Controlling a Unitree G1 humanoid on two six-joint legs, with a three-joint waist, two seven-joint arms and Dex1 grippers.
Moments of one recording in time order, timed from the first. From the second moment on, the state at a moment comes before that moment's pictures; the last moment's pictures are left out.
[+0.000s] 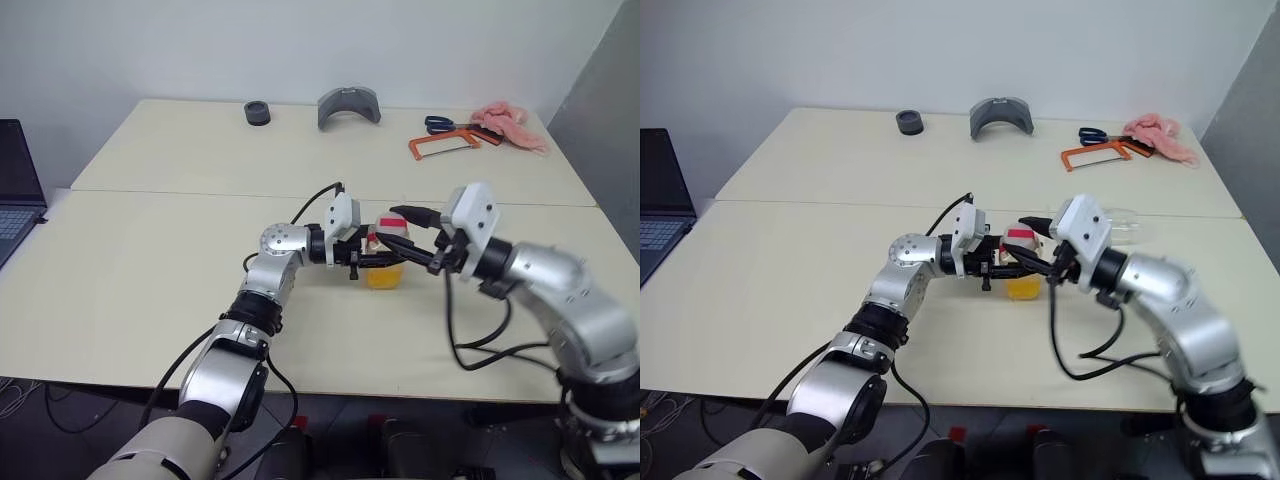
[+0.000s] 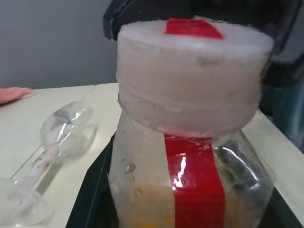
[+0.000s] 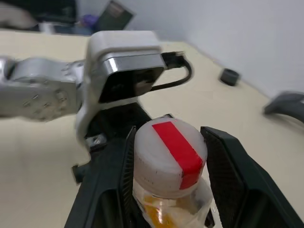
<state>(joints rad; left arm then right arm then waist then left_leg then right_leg) -0.87 0.14 -0.14 0.68 -0.24 -0.14 -1.33 -0.50 -0.67 0.05 -0.47 0.45 0.59 0.80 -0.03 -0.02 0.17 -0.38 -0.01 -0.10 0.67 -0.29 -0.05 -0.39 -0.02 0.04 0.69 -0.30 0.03</state>
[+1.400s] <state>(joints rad) -0.86 0.11 -0.12 0.71 -0.19 -0.14 -1.12 -0.29 -0.21 0.18 -0.65 0.10 0.64 0.12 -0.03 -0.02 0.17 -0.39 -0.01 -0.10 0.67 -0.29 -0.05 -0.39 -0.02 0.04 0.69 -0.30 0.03</state>
